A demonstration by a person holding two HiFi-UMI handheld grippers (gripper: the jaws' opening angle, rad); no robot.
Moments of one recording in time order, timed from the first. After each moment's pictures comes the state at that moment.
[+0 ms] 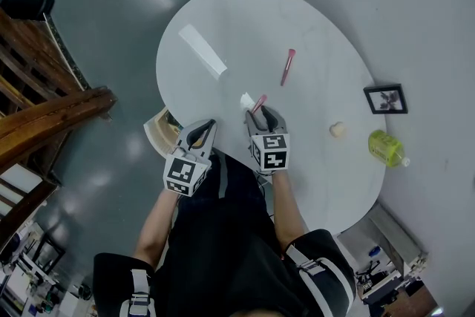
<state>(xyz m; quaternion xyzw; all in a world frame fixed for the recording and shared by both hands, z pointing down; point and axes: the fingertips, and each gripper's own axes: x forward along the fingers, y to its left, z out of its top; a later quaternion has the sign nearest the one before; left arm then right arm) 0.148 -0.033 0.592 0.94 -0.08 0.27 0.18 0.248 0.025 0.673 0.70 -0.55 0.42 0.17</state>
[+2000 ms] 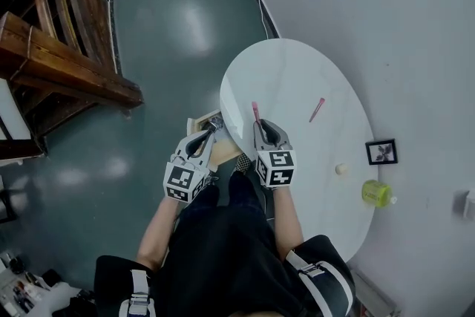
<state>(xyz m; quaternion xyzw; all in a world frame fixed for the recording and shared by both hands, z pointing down) -0.020 -0.062 0.469 0.94 -0.27 0.17 0.15 0.114 -0.048 0.496 0.66 -0.69 0.27 0.15</state>
